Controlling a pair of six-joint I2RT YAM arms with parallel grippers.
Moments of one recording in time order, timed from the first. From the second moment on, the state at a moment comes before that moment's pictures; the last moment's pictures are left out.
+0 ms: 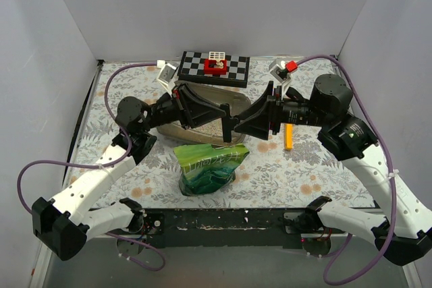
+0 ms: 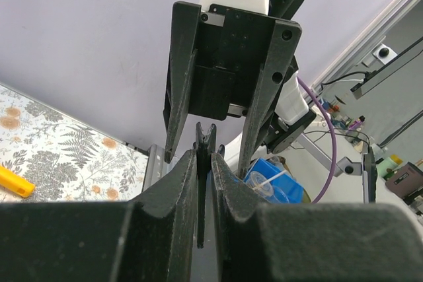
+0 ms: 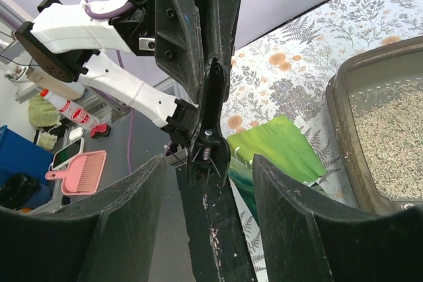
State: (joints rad) left arm -0.60 1.06 0.95 0.58 0.78 -0.99; right arm 0.65 1.01 1.32 -0.40 -0.78 0.38
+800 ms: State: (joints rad) left arm -0.59 0.96 0.96 0.15 0.73 -0.70; right arm 0.66 1.02 1.39 -0.61 -0.63 0.20
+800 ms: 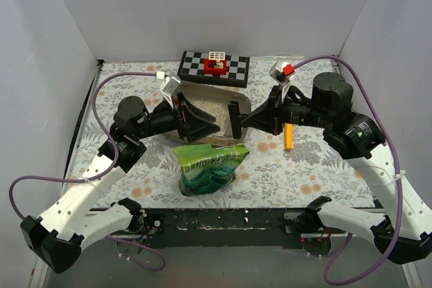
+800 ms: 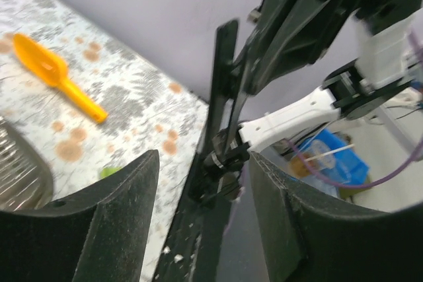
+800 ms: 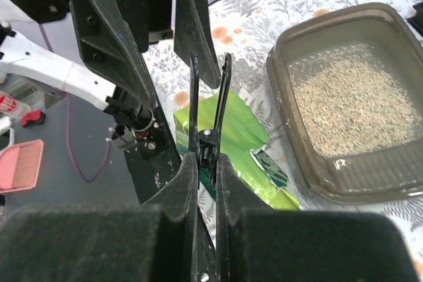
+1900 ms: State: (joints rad) left arm -0.62 0.82 0.77 -0.45 0.58 -0.13; right arm 0.66 1.18 1.47 -0.91 -0.58 -0.19
